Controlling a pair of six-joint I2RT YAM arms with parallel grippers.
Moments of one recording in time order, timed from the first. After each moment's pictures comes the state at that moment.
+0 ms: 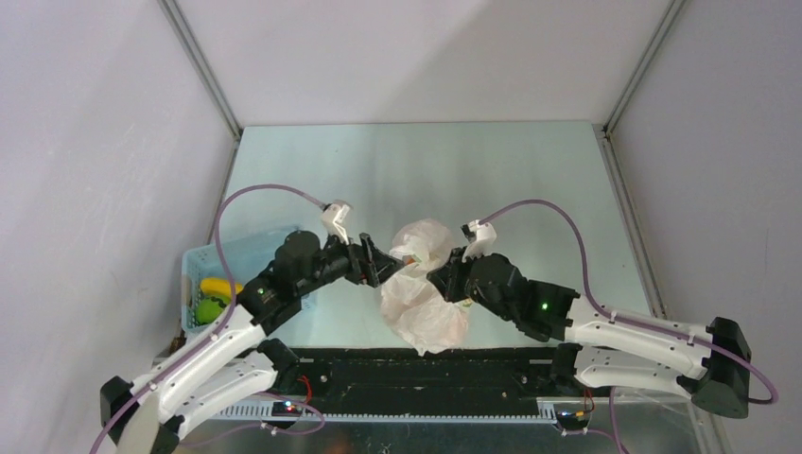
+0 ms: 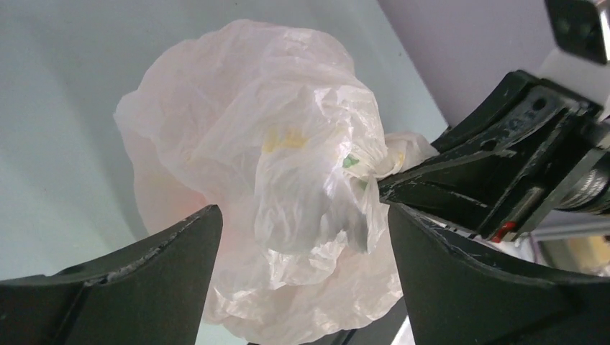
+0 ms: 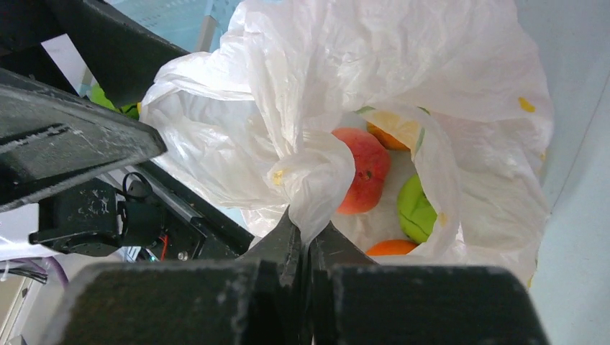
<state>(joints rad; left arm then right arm) -0.70 0.78 0.63 -0.17 0.23 -0.54 1.15 0.96 0.71 -0.16 0.36 0.72</state>
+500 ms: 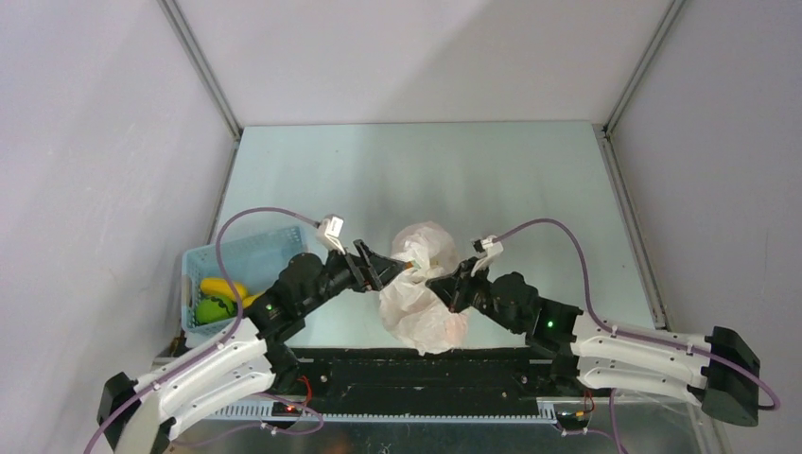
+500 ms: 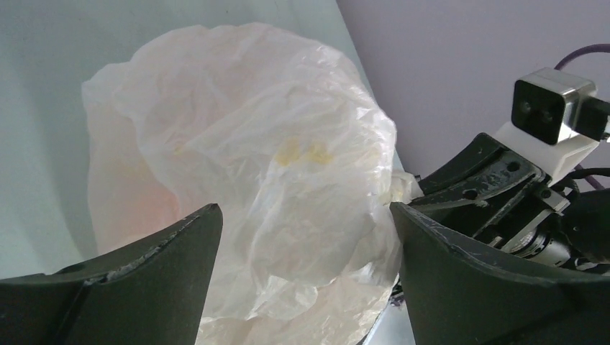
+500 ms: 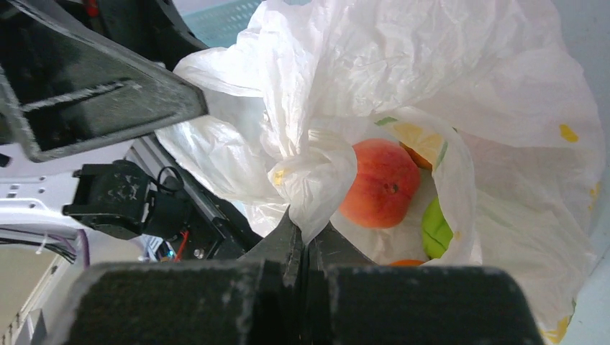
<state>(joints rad) -0.78 0.68 0.43 0.04 0.04 -0.85 1.15 0.86 0.47 0.18 0.29 0.65</state>
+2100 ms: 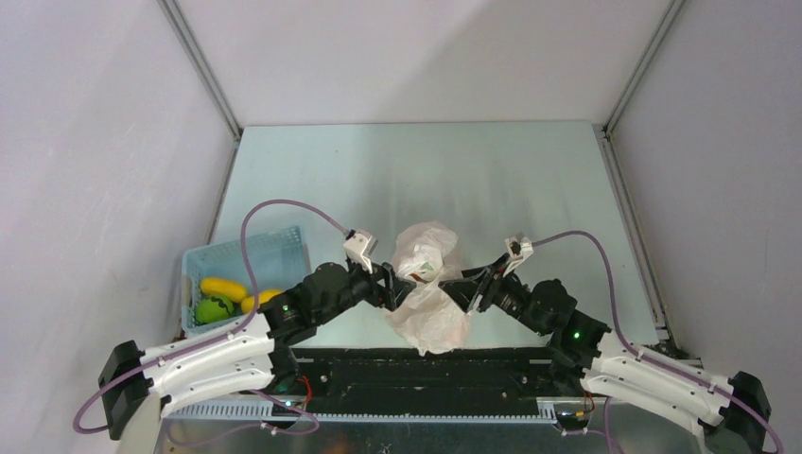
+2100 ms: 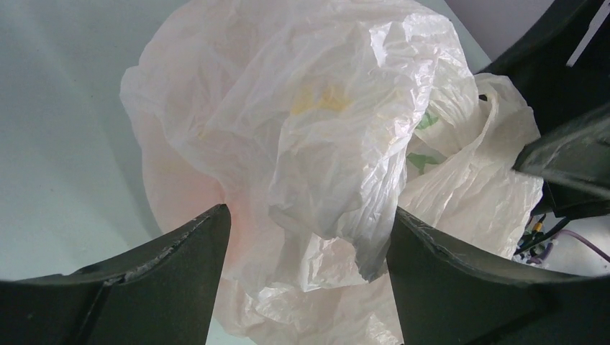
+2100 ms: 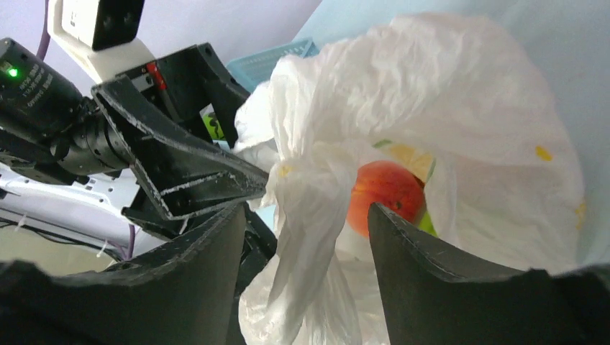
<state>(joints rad) -1.01 0.79 0.45 0.04 -0.17 -0.49 1.00 0.56 0.26 0.30 0.10 0.67</state>
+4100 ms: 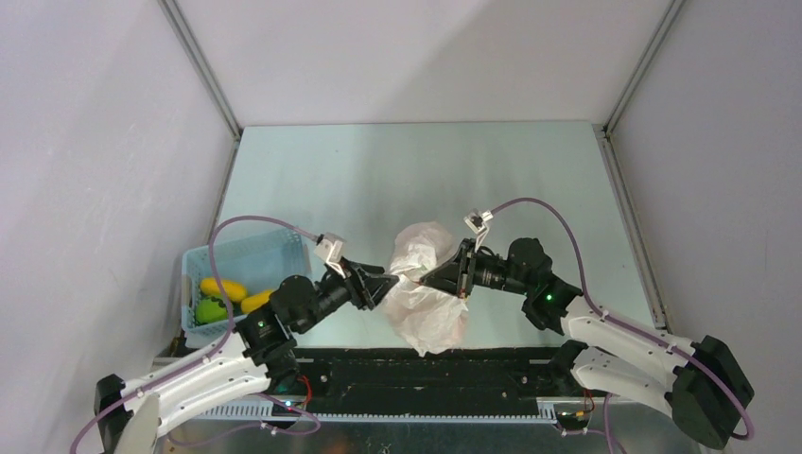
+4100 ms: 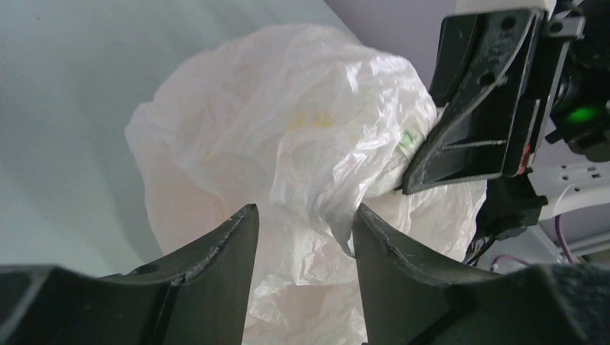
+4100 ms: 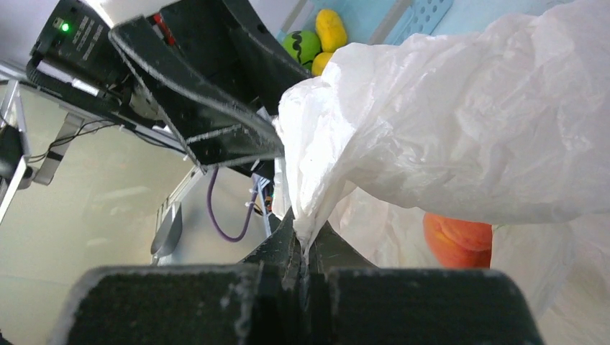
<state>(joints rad) -0.97 0.53 0.35 0.09 -0.13 -0.52 0.79 0.95 0.49 0.40 -0.50 0.71</state>
